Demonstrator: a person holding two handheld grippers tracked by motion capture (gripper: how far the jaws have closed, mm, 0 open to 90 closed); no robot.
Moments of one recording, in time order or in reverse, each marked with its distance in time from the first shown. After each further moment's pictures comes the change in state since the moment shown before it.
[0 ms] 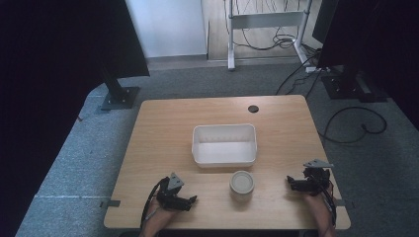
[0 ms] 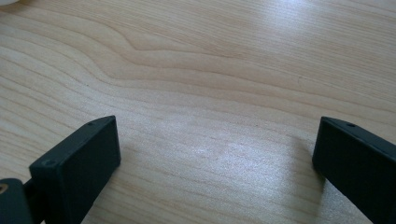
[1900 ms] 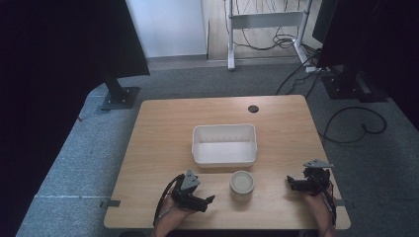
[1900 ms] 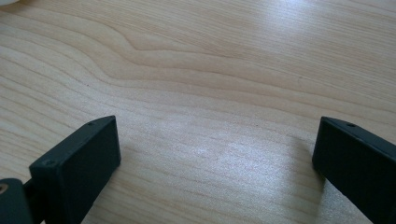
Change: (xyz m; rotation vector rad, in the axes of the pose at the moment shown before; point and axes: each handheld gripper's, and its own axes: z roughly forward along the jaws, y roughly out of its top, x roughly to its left) left arm -0.045 0.048 -0.005 -0.099 -0.112 0.069; right arm 0.000 0.000 0.000 0.000 0.000 -0.001
